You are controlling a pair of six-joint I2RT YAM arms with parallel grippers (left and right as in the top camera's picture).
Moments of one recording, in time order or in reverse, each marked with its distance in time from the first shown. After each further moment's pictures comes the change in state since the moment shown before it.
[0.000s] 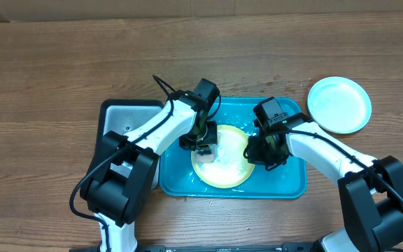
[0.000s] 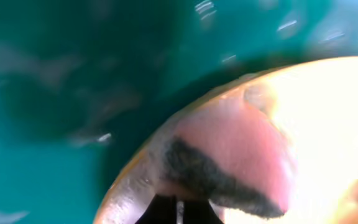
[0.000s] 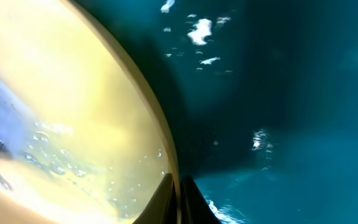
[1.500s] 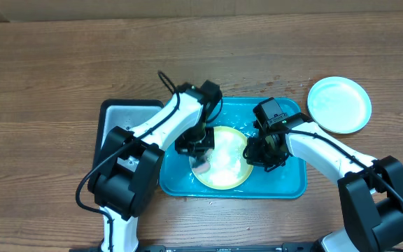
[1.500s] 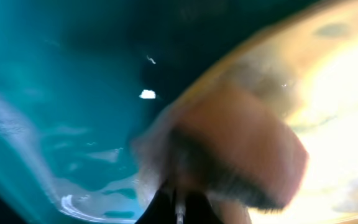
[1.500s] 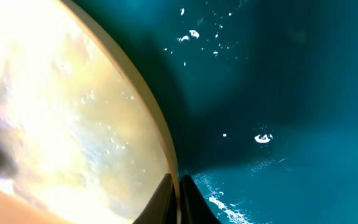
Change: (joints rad) left arm -0.014 0.059 0.153 -0.368 -0.128 -0.006; right arm 0.003 0.000 0.000 -0.010 -0.029 0.003
